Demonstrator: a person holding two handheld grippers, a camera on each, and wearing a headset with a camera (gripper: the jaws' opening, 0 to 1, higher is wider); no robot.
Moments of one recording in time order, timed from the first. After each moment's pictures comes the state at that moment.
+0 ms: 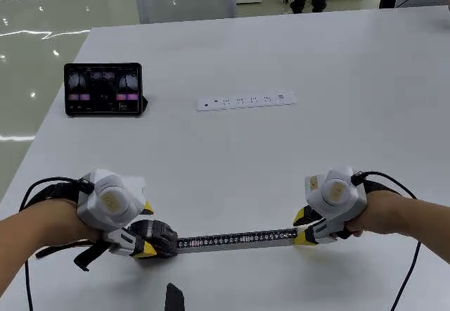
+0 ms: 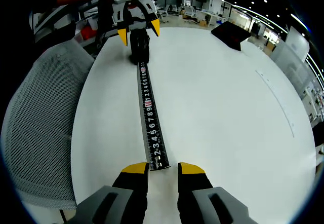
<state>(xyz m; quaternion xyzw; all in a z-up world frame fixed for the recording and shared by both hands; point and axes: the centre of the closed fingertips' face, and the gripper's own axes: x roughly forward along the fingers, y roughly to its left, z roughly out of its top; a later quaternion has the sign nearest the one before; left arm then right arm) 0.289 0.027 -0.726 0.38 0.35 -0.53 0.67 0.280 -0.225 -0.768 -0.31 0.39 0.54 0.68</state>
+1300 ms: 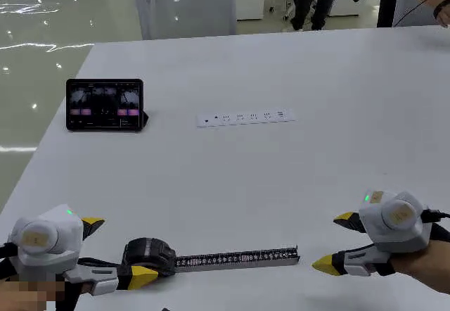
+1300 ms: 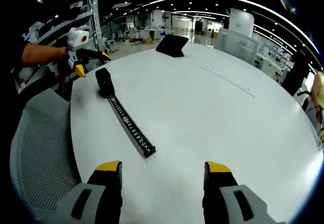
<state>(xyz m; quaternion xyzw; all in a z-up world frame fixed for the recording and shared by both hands) 0.289 0.073 -0.698 0.07 0.32 -0.34 0.88 0.271 -0.279 -0.721 -0.16 0.37 0.41 0.82</state>
